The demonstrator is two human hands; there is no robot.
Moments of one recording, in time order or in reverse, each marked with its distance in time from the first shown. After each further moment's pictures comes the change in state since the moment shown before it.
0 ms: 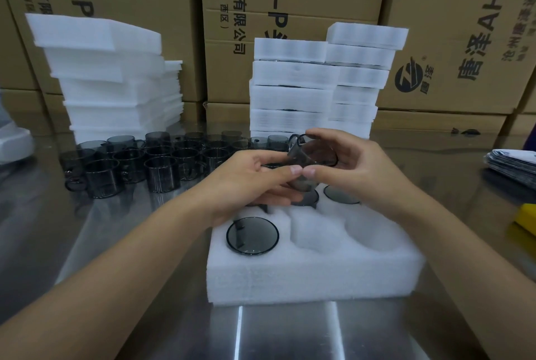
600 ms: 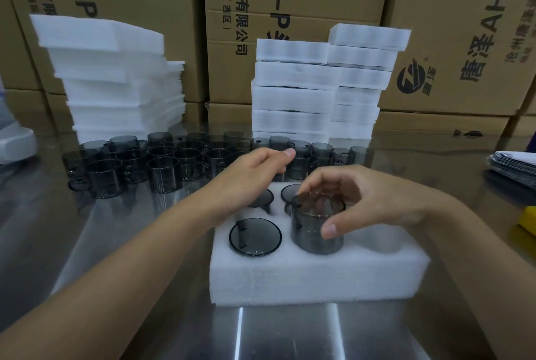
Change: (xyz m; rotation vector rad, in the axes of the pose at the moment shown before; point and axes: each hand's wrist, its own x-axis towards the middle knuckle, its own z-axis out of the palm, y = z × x) left_hand 0.003 -0.002 -0.002 0.366 0.202 -0.084; right_hand -0.011 -0.019 -0.011 -0.087 -0.599 0.165
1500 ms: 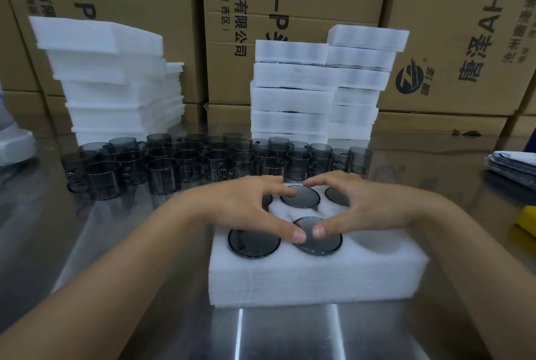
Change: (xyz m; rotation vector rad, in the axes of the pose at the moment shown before) left_hand -0.001 -0.002 -0.015 0.514 -0.473 -0.026; right_hand 0.005 0.013 -0.006 -0.487 0.005 0.368
